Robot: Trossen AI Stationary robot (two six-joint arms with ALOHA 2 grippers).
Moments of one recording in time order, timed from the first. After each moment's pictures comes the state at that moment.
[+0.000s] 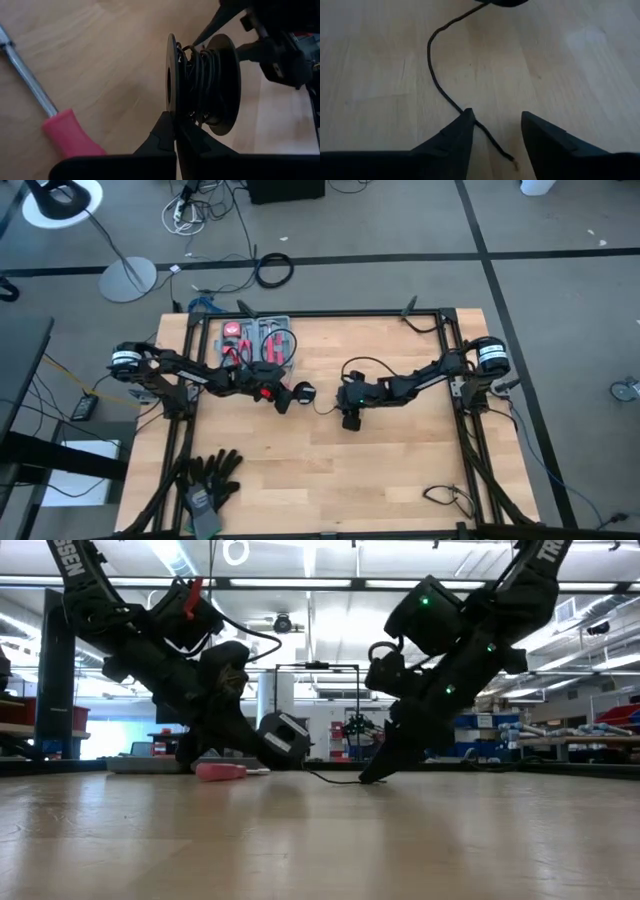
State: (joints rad) left arm 0.18 1.52 0.42 0.51 0.13 -0.72; right arm 0.03 1.81 0.76 0.24 0.20 0.08
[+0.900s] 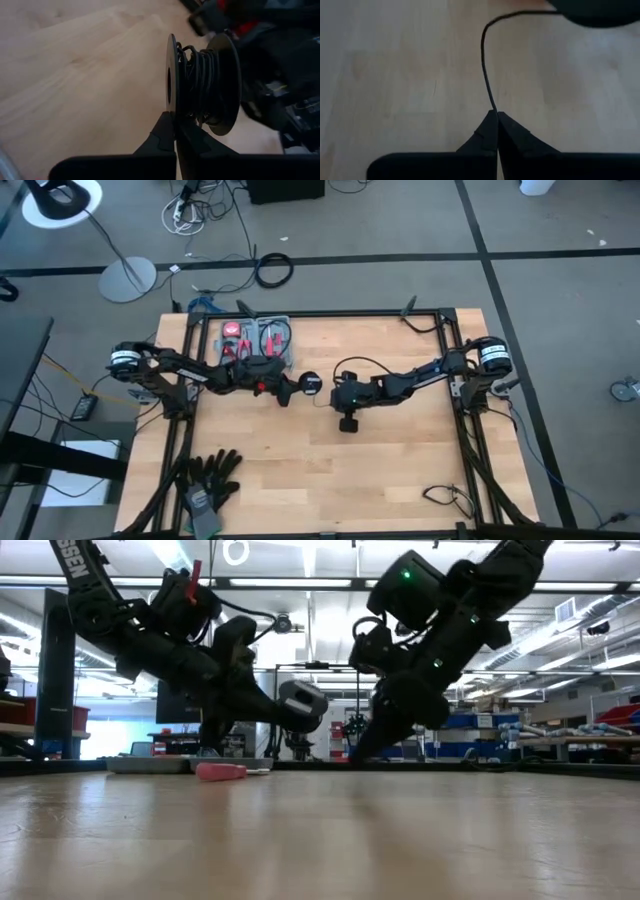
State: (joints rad) left arm 0.21 1.52 0.43 0.70 0.15 -0.71; right arm 0.05 1.78 0.88 0.08 0.15 0.01
